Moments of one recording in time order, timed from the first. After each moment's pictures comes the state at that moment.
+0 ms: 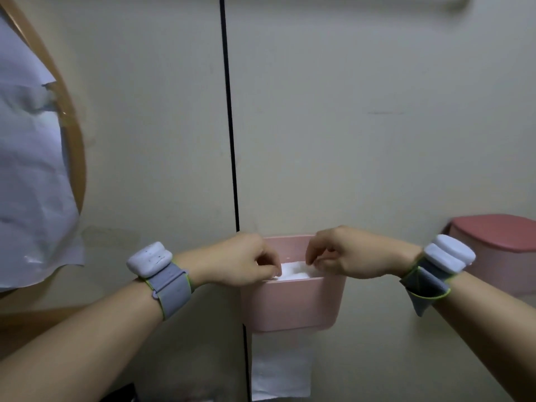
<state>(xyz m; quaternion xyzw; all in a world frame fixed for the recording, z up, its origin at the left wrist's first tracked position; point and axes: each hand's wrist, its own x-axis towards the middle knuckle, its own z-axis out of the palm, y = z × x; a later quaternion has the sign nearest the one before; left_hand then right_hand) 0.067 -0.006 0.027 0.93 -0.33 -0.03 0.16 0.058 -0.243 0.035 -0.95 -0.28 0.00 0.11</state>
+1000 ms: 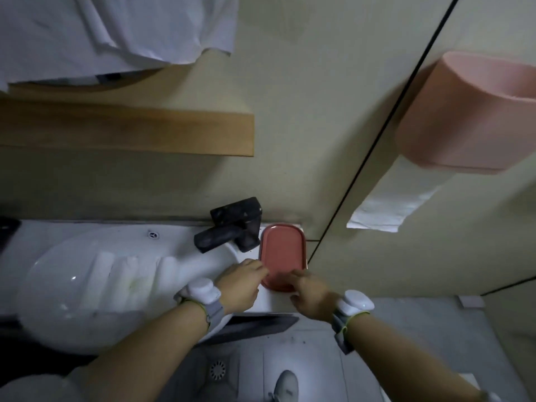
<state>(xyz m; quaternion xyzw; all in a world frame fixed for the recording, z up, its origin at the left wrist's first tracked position) -0.067 0.238 -0.349 0.95 -0.25 -0.17 0.12 -0.067 0.031 -0.342 -0.94 -0.20 0.25 0.15</state>
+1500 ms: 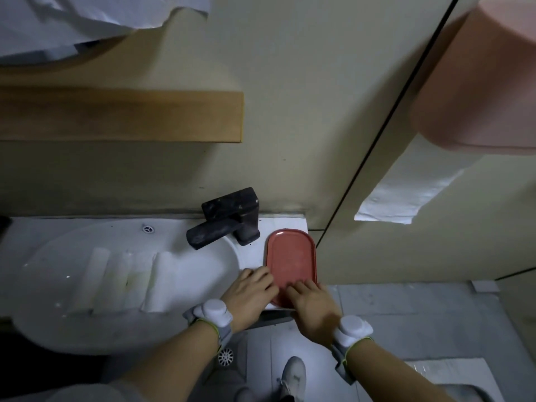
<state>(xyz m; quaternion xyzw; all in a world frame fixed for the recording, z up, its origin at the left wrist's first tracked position) -0.083 0.220 -0.400 0.93 -0.36 -0.02 0.06 -0.095 0.020 -0.395 -0.95 -0.26 0.14 0.02</state>
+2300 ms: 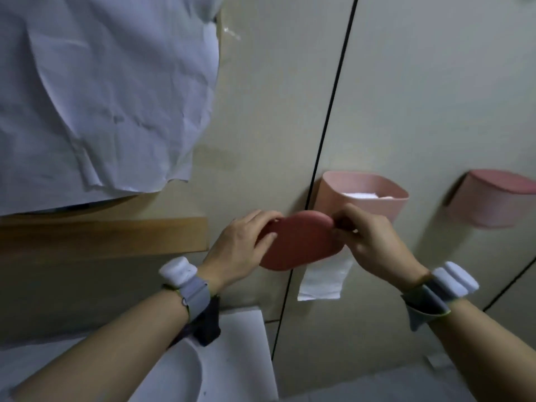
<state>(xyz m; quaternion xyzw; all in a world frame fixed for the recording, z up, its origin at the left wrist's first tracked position) -0.008 0.177 -0.101 0.83 -0.35 0.25 0.35 -0.064 -0.072 -0.047 -0.94 -0.14 -0.21 0.25</state>
